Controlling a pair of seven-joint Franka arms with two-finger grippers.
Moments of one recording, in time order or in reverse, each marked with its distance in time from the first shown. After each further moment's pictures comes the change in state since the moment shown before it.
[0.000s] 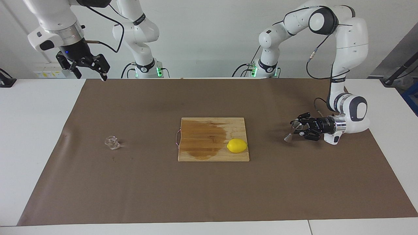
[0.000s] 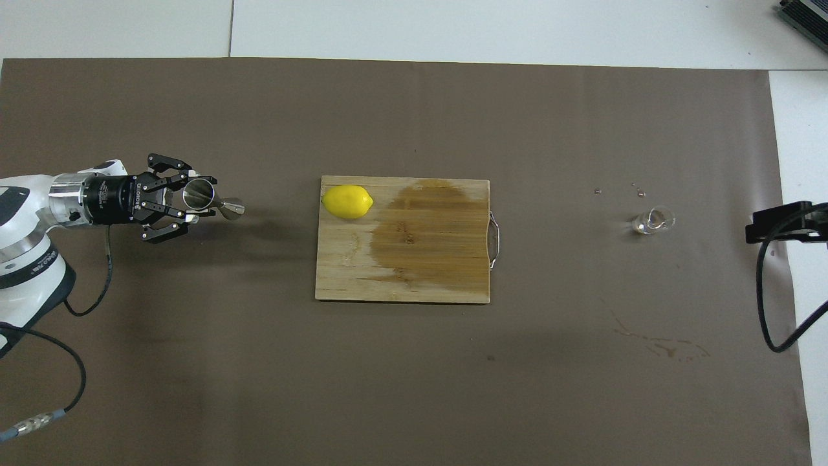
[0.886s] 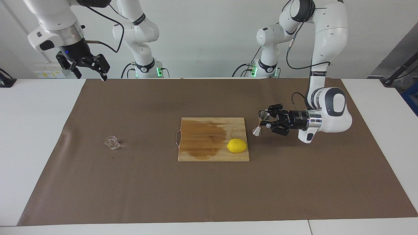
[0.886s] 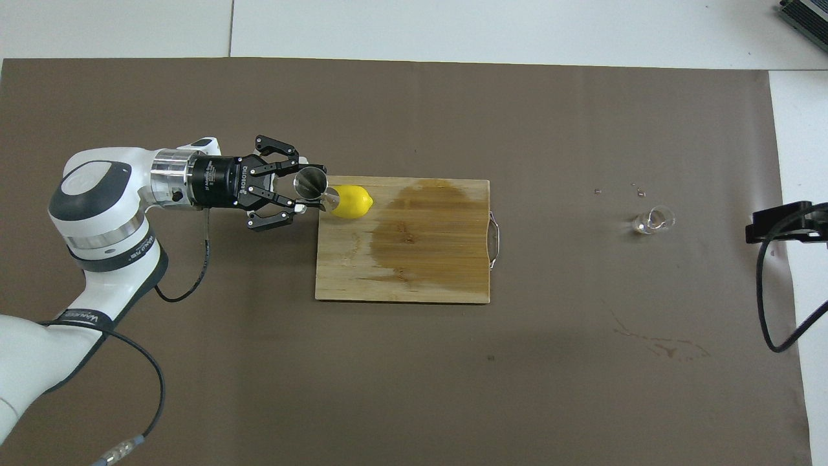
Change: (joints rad) left arm -0.515 -0.093 0.230 -0.017 -0.234 0.133 -0.052; right arm 0.000 0.000 0.000 0.000 0.000 0.000 0.000
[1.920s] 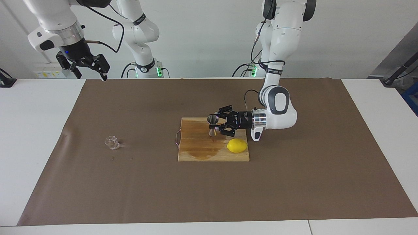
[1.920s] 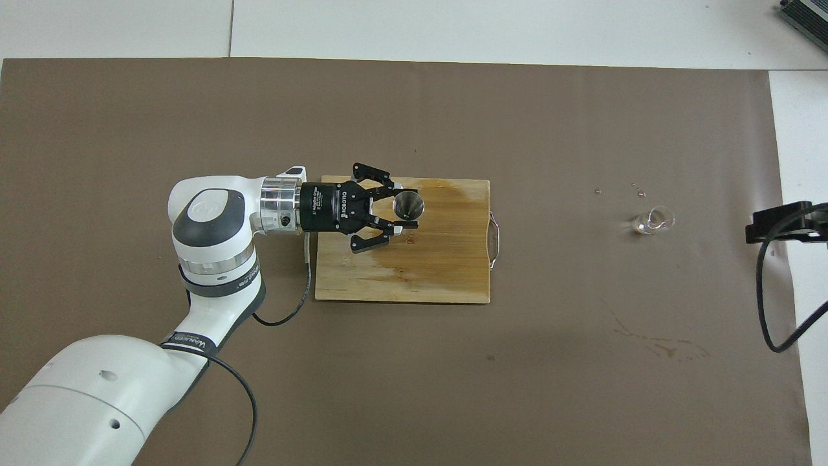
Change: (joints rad) left arm -0.448 0.013 0.218 -0.085 -0.222 0.196 0.019; right arm 0.000 0.000 0.000 0.000 0.000 0.000 0.000
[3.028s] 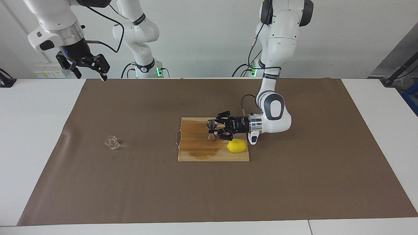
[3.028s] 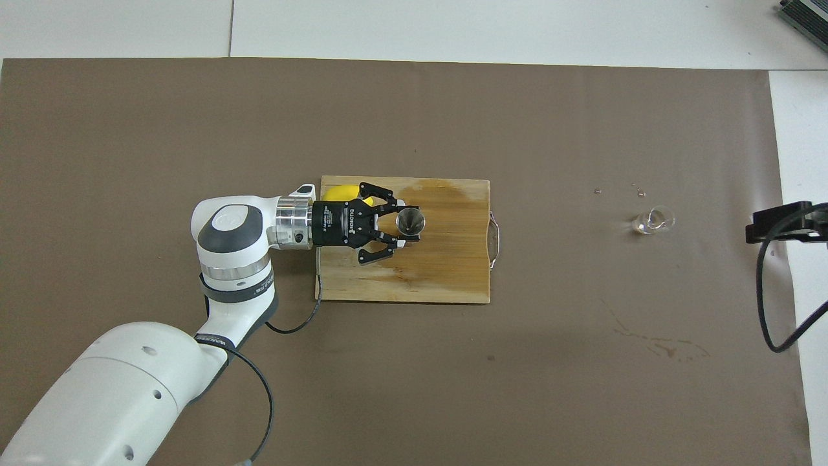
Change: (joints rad) left arm -0.001 0.081 0.002 -0.015 -0.022 -0.018 0.115; right arm 0.000 0.000 0.000 0.000 0.000 0.000 0.000
